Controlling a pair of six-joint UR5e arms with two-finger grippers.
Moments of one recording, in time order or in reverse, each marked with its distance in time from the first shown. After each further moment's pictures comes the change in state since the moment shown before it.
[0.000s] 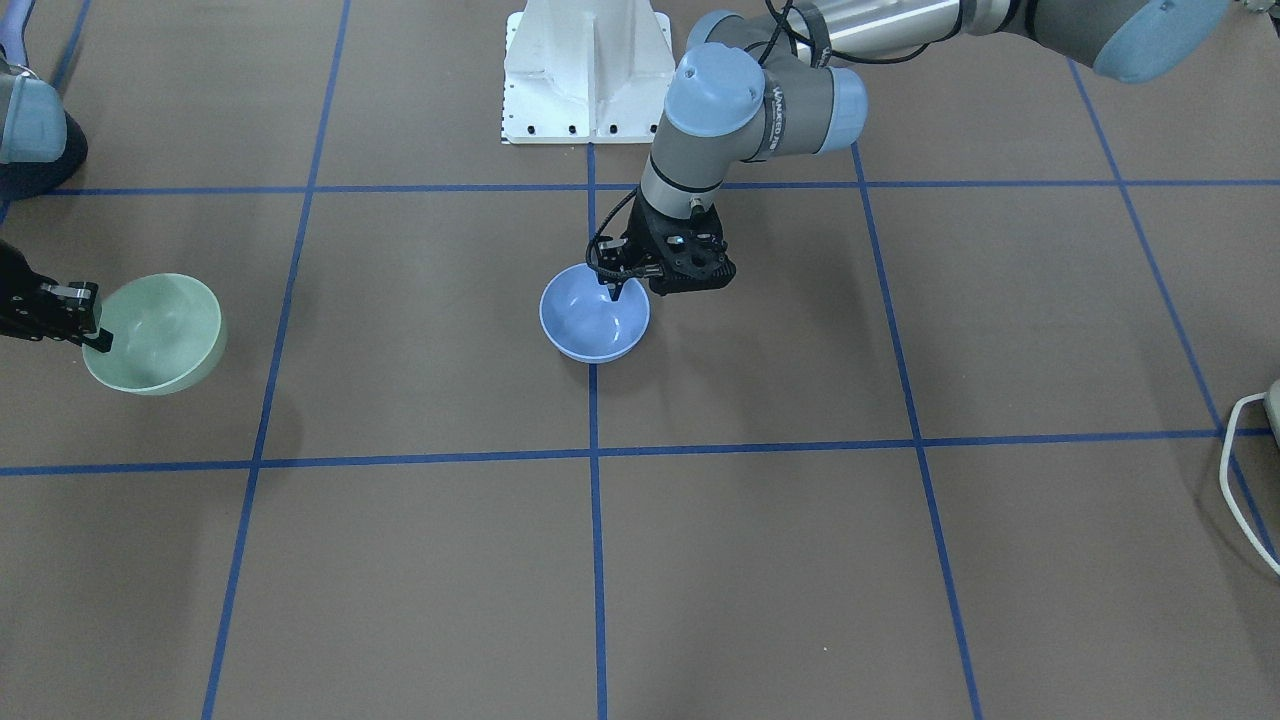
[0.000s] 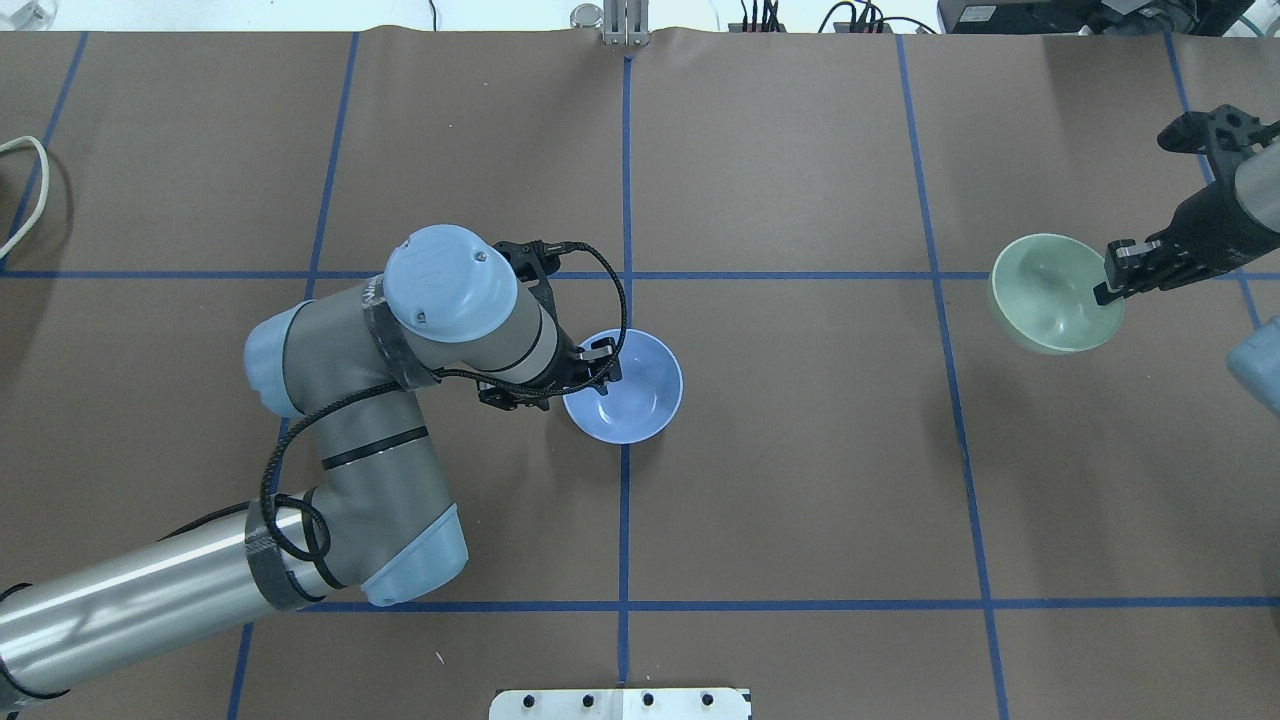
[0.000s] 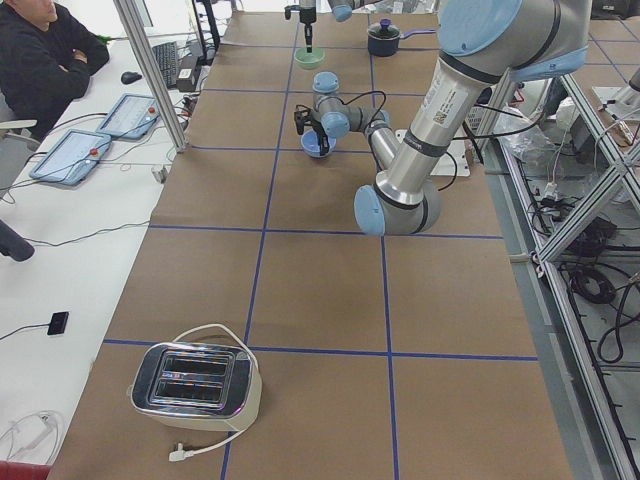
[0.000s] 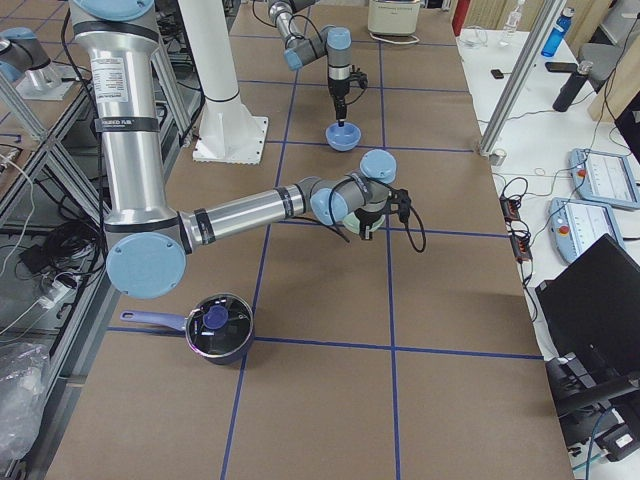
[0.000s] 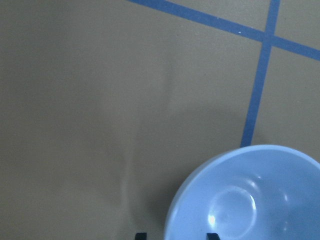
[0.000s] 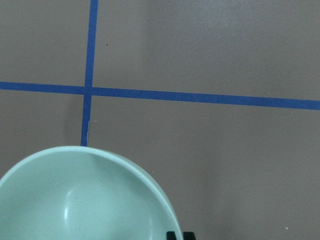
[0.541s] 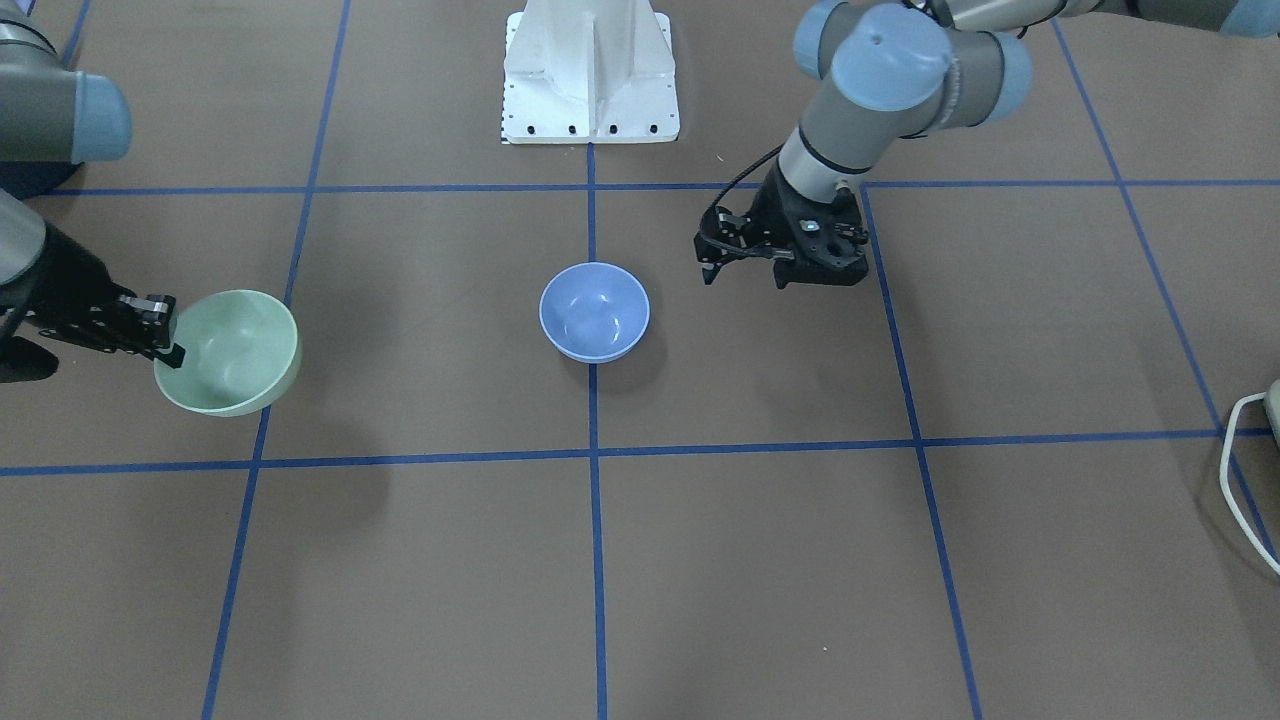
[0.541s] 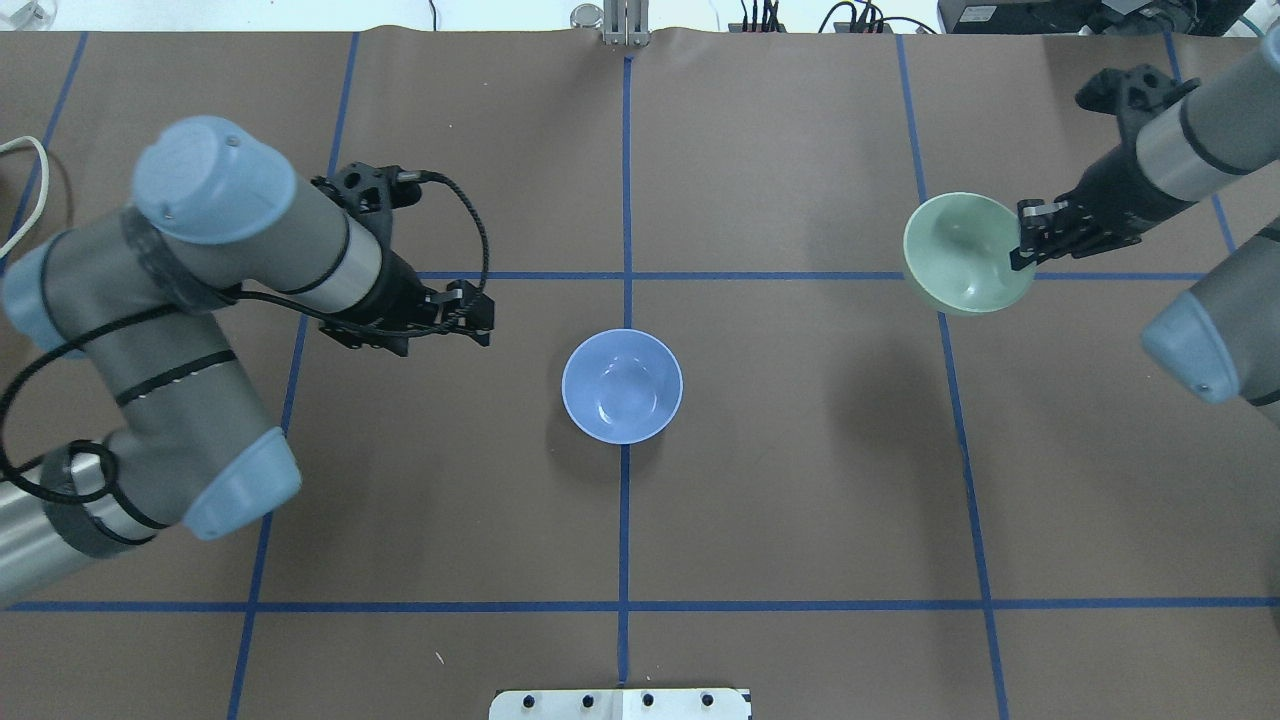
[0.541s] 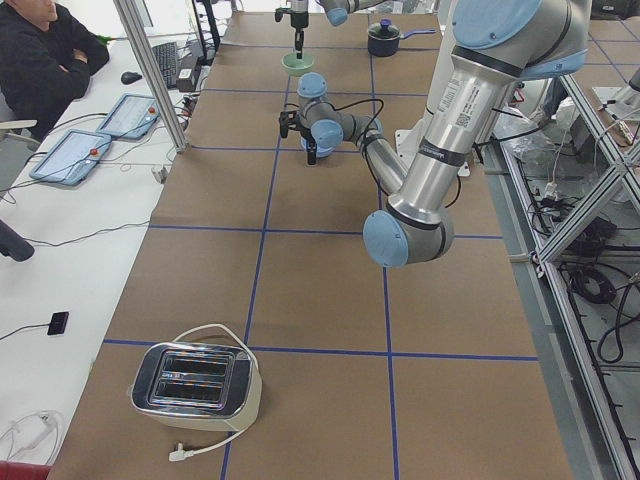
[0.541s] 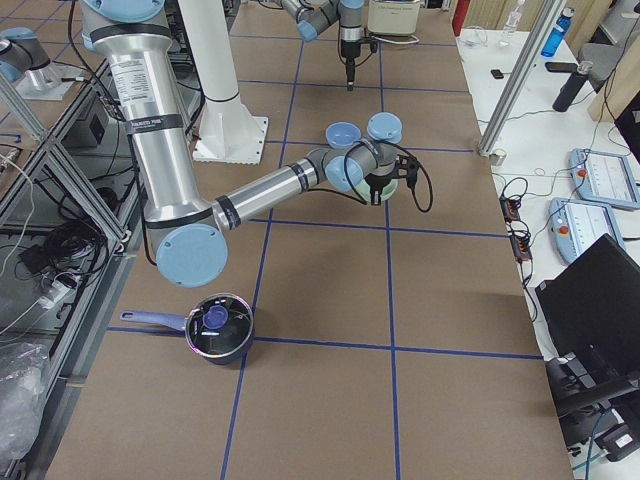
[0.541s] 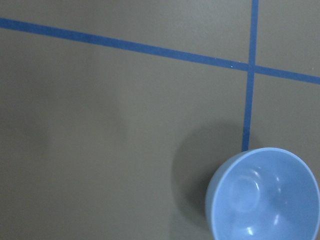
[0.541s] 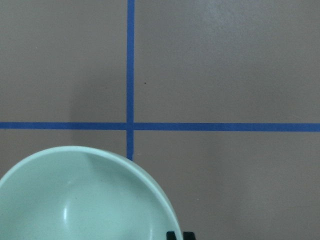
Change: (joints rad) left arm -0.220 0.240 -0.188 0.009 -0.193 0.328; right arm -0.116 0.164 0.037 -0.060 -0.098 0.234
